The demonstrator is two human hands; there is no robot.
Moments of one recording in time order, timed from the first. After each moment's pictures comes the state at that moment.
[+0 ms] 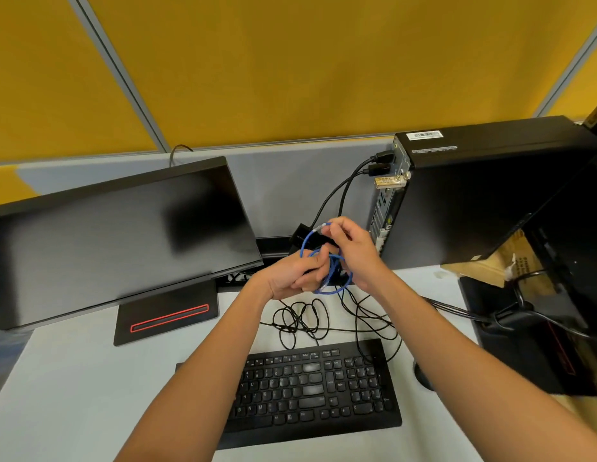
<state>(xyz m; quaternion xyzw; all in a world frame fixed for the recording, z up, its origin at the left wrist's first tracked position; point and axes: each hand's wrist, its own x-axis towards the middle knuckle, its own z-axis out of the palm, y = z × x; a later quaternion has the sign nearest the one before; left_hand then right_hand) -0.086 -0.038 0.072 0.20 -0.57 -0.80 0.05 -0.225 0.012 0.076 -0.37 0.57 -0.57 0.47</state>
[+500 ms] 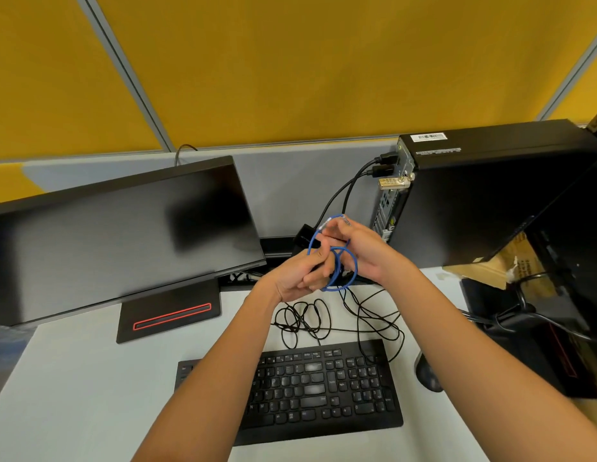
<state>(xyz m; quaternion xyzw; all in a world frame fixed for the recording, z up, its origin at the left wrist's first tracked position) -0.092 -0.032 0.069 0.23 -0.52 -0.82 0.11 -0.237 -0.003 0.087 -0.17 0.48 -0.56 0.65</state>
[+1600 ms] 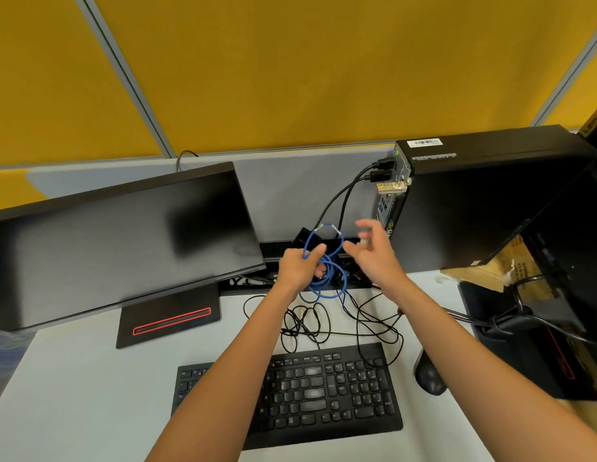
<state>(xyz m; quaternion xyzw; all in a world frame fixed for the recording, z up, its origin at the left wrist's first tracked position) -0.108 -0.042 0.044 0.53 -0.61 -0.54 0.23 -0.249 0.028 0.076 -0.37 0.70 -0.47 0.38</state>
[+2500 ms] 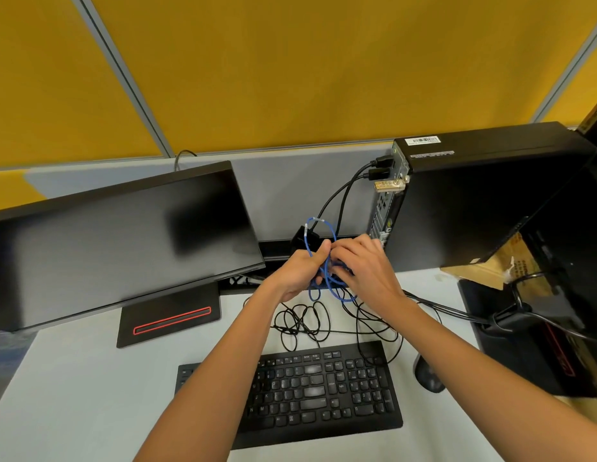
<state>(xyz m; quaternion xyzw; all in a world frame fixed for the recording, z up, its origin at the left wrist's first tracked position) -0.103 -0.034 0.068 0.42 -0.60 -0.67 0.11 -0.246 0.044 0.054 -0.73 0.63 -0.27 -0.07</state>
